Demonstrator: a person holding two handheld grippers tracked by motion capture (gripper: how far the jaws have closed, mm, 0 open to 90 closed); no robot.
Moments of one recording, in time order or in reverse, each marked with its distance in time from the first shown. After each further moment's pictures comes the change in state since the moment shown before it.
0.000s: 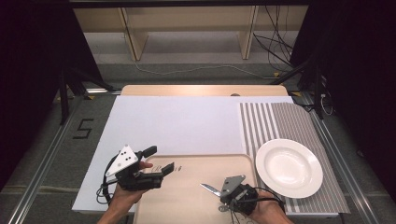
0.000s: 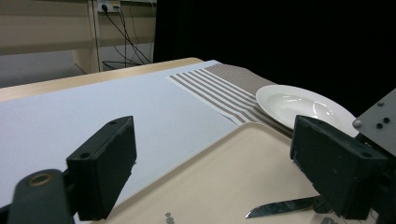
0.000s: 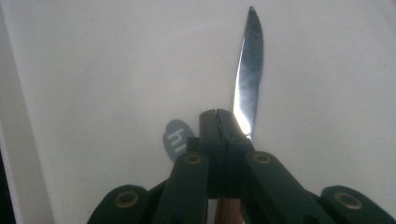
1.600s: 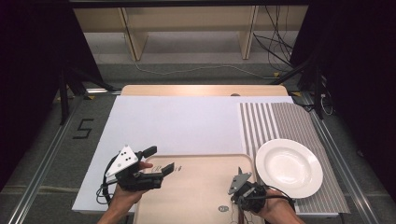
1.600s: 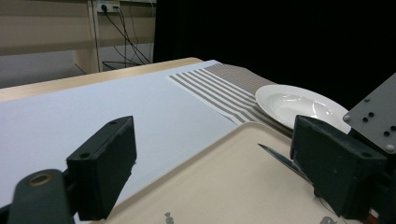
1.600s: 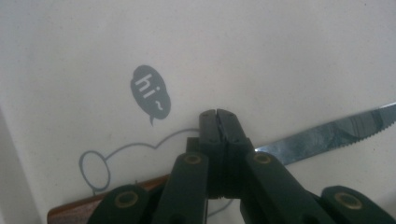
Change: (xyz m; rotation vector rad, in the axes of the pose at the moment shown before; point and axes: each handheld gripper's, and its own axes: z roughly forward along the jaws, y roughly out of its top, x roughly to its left) left arm -0.001 0.000 0.000 0.002 0.001 0.004; right arm -0.014 -0.016 -0.008 0.096 -0.030 0.026
